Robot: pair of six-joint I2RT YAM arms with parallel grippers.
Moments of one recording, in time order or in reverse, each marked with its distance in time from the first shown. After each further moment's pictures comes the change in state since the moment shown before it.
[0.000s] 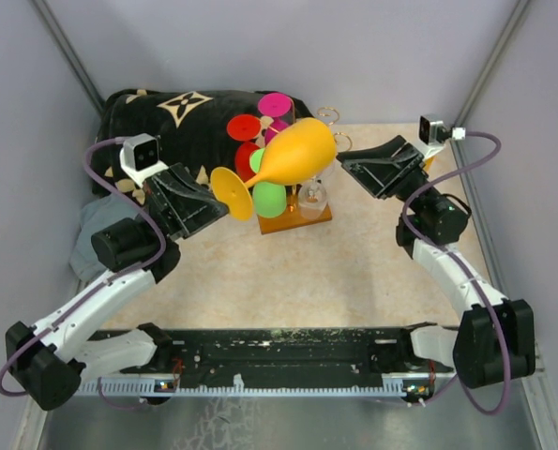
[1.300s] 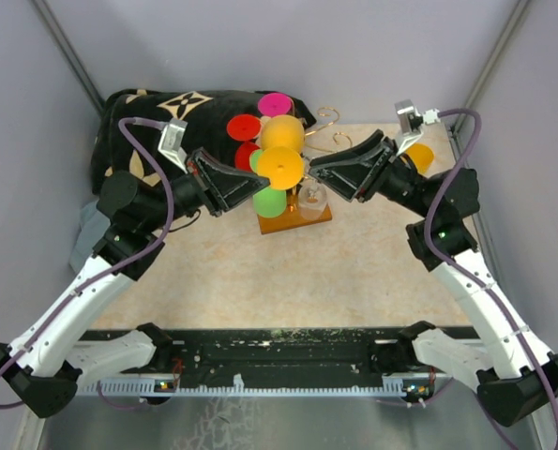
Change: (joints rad) left arm 0.001 -0.069 0.243 -1.159 -0.087 0.816; right arm 0.208 -0.236 0.292 -1.087 0.004 -0.640
